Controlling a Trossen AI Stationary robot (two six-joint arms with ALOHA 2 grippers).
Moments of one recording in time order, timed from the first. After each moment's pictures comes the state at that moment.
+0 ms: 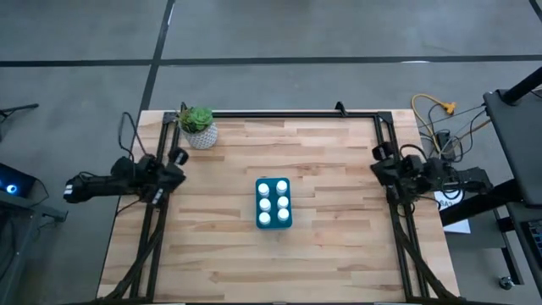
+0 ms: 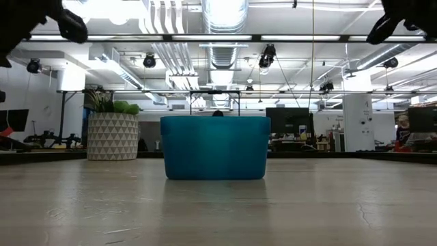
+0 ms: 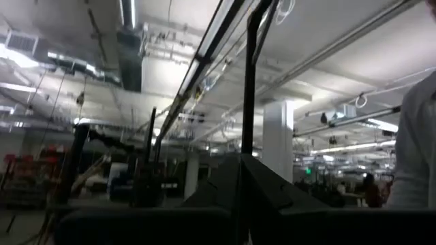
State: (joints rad) left arm 0.04 0.06 0.01 0.65 0.26 -0.28; right arm 0.10 0.01 0.01 0.61 0.05 0.12
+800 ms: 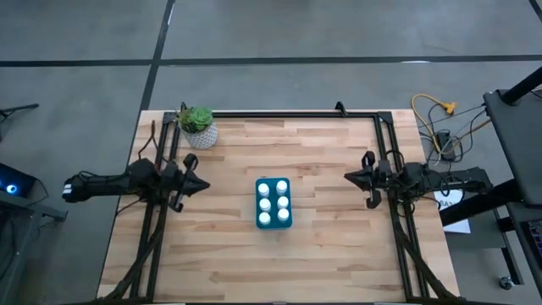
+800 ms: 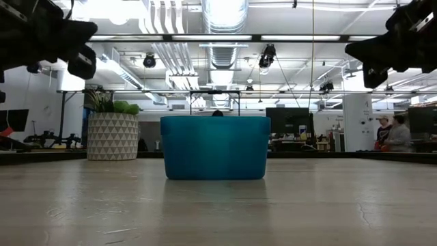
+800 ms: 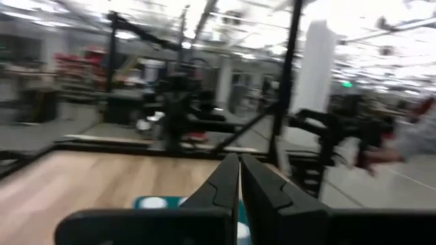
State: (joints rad) left arm 0.04 0.08 0.01 0.21 0.21 -0.18; right arm 0.10 0.01 0.01 0.09 0.18 0.21
